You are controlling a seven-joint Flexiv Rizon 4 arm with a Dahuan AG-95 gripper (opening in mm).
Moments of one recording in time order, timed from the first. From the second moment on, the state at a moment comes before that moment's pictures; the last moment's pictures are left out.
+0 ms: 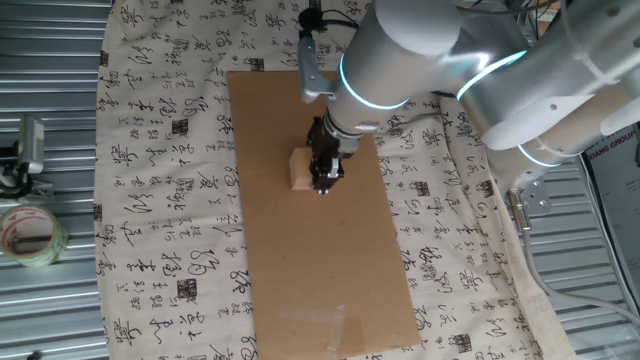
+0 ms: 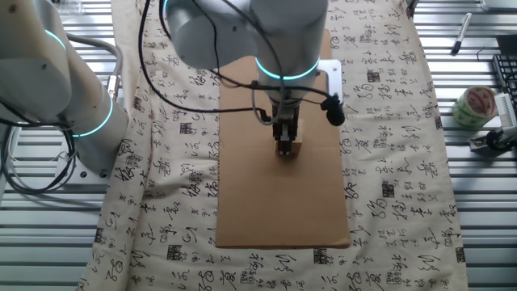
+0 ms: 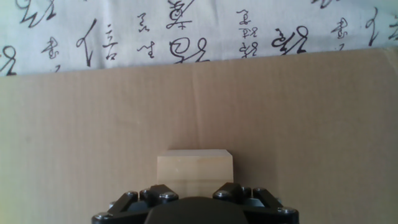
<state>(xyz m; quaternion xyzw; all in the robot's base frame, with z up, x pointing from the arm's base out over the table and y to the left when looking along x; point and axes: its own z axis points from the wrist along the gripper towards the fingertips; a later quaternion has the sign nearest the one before) 0.416 -0.002 0.040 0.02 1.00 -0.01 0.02</state>
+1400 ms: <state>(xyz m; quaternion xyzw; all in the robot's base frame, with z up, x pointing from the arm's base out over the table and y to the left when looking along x) 0.420 0.008 0.036 0.03 1.00 -0.02 0.04</state>
